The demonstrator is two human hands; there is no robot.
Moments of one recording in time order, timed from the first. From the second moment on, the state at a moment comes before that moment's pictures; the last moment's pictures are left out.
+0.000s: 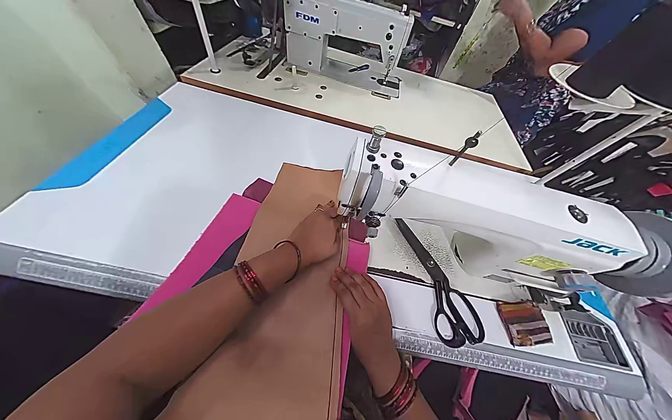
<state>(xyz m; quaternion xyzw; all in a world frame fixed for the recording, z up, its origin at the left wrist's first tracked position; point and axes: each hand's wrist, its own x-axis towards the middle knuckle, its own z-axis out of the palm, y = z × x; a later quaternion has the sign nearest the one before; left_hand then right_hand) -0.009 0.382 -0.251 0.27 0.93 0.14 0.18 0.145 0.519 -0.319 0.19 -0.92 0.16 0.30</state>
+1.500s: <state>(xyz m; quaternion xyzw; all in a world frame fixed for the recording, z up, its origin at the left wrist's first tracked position) 0.080 0.339 -0.277 0.44 0.89 0.13 -0.01 0.199 0.492 -0.330 0.20 -0.89 0.12 0.40</state>
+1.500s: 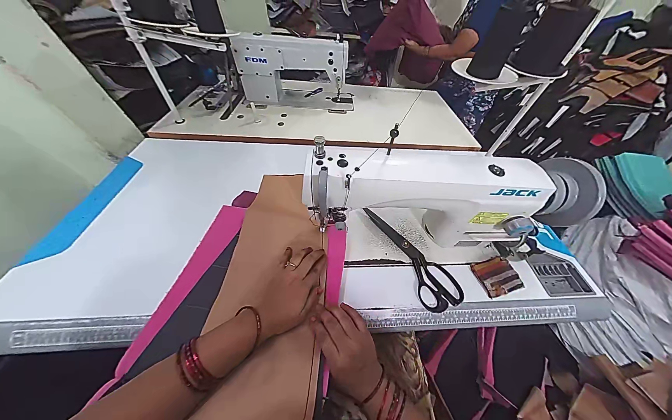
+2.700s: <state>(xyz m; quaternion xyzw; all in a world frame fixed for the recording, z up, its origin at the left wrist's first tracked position) 0.026 0.379 -0.204 0.38 0.89 -0.04 0.24 0.132 0.504 -0.313 0.13 -0.92 0.17 0.32</state>
